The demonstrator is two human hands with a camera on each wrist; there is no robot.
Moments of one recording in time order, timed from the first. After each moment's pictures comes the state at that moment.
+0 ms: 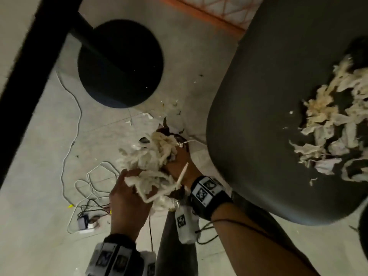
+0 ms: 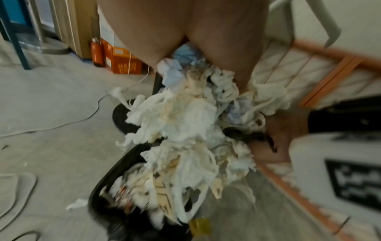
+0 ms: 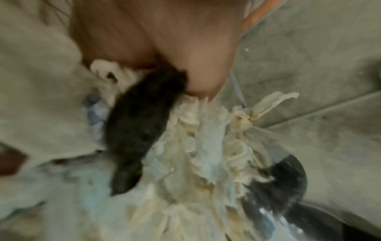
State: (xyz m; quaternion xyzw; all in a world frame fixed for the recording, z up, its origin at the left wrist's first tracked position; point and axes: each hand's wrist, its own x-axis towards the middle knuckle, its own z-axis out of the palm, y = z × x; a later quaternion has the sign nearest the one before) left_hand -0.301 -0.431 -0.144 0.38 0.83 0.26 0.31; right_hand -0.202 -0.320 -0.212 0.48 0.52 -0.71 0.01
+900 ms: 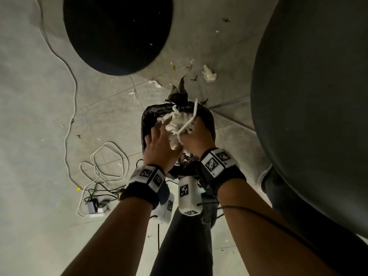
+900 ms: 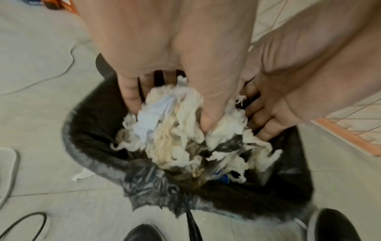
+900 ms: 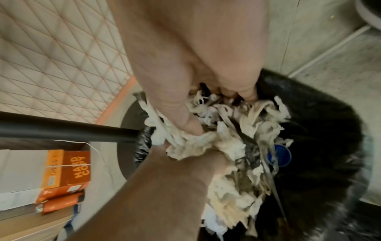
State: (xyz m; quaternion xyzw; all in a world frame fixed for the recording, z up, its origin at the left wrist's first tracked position) left_hand -0.326 -0.418 -0.386 0.41 0.83 -0.08 0.38; right_hand -0.225 -0.349 -0.401 0.65 0.42 -0.63 0.01
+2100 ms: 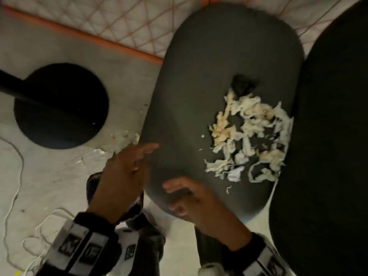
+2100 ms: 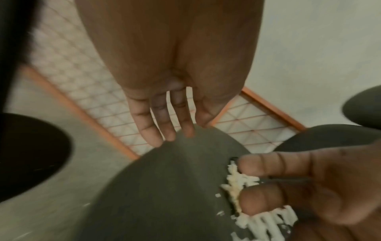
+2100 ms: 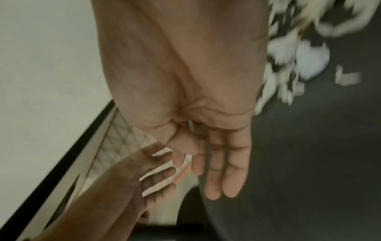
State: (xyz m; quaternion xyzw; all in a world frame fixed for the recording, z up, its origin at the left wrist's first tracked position) left_hand -0.194 -0.257 -0.085 0.53 0.68 0.23 0.45; right_hand -0.005 -0.283 -0.077 0.54 0.39 -0.74 -0.11
